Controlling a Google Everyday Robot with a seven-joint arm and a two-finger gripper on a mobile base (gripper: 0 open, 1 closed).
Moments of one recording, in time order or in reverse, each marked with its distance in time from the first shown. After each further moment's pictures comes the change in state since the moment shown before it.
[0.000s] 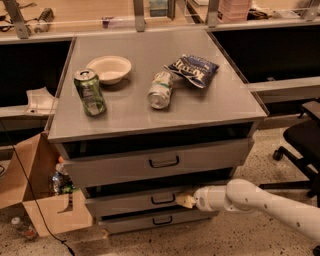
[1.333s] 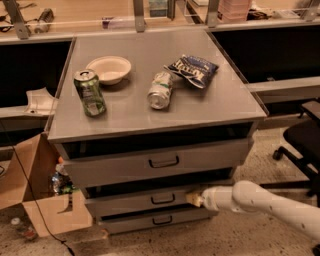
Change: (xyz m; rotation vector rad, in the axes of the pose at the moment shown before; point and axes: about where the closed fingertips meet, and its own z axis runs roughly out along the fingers) arm 0.003 -0.042 -0.012 0.100 -0.024 0.040
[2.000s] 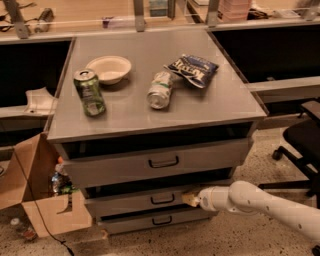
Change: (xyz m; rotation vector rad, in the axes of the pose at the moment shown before) arm -0.001 0.013 0.006 -0.024 -0.006 -0.026
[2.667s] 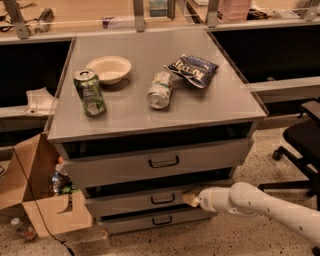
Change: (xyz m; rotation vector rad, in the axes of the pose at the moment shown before) arm 0.000 -0.001 0.000 0.006 -0.015 0.002
